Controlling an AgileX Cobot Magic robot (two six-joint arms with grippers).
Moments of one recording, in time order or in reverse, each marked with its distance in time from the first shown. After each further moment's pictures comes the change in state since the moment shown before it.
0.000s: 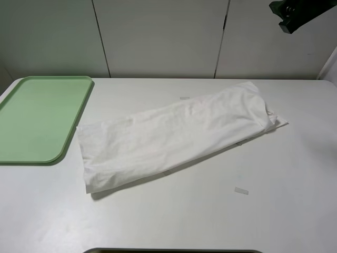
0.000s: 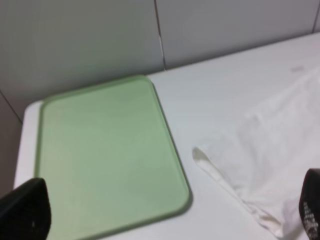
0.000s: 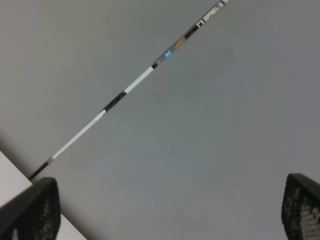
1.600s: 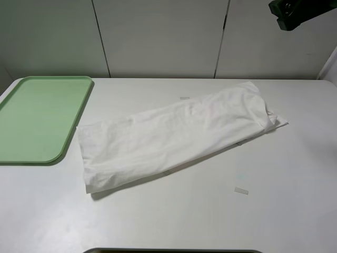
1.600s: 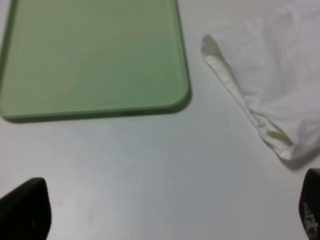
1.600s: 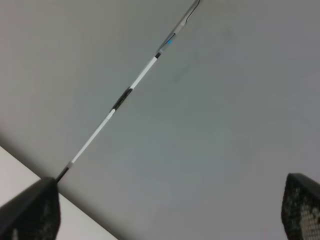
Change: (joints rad) left arm 0.115 -0.148 0.360 -0.133 0.058 -0.033; right arm 0.000 0.000 0.000 0.107 0.024 0.041
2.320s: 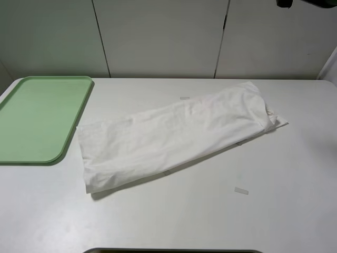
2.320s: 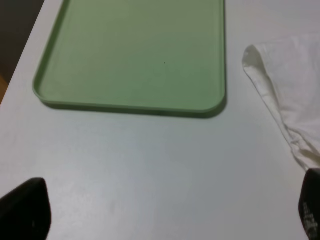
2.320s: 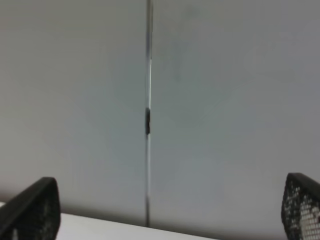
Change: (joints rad) left arm 0.285 -0.023 0.000 0.005 -0.004 0.000; right arm 0.000 0.000 0.000 0.146 -0.015 0.470
